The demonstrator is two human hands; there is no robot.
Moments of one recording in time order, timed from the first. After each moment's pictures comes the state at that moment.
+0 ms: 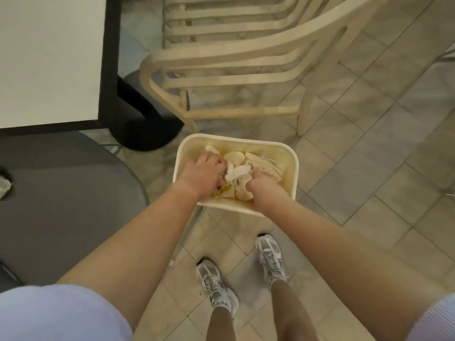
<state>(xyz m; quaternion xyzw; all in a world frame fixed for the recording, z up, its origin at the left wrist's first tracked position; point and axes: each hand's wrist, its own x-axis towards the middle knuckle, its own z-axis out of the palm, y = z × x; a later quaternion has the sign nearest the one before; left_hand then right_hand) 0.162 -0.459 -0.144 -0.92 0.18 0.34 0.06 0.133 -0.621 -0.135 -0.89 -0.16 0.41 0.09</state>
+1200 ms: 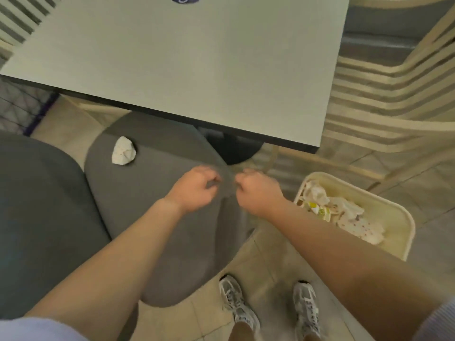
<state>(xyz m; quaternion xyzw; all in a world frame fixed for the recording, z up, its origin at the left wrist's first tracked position) 0.085 -0.193 -0.024 -0.95 -0.05 0.19 -0.23 0.132 -0.362 -0.020 -0.91 -0.29 0.26 0.17</state>
